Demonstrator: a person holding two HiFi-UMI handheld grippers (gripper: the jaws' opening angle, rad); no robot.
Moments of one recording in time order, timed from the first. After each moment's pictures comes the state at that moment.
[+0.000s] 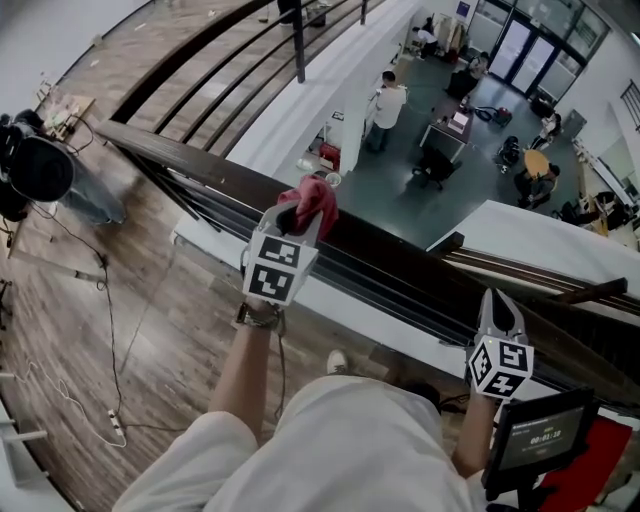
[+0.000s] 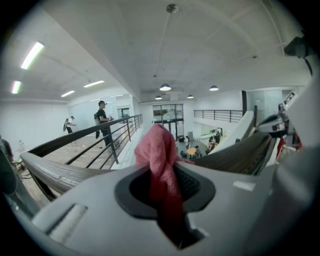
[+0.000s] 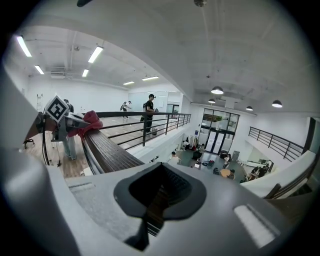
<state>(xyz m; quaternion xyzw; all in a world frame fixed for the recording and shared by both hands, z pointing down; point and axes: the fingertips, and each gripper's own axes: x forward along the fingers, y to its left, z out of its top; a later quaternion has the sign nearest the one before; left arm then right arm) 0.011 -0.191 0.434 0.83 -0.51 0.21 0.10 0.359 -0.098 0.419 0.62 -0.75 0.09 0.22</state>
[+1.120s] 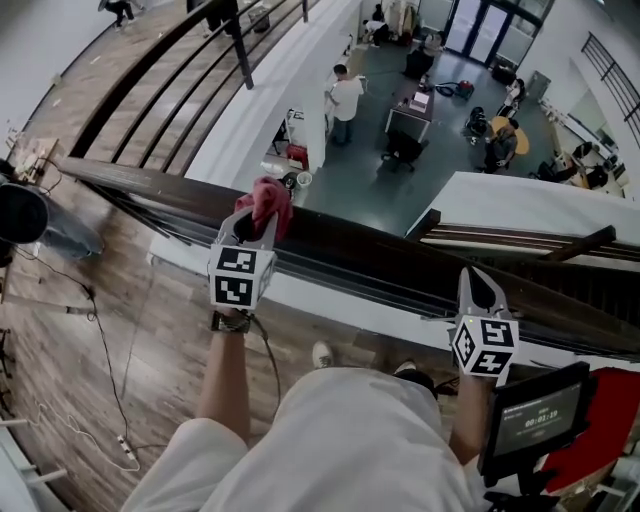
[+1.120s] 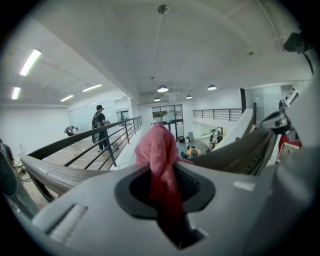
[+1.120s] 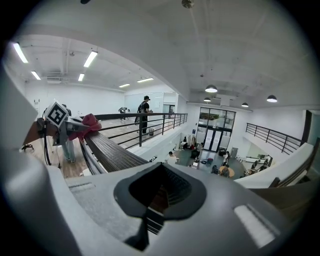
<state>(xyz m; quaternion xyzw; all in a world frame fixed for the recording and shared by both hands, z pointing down) 0.060 -0.174 0.436 0.82 -0.53 0.21 0.07 0.426 -0.065 0.423 0.63 -0.74 0.11 0.20</state>
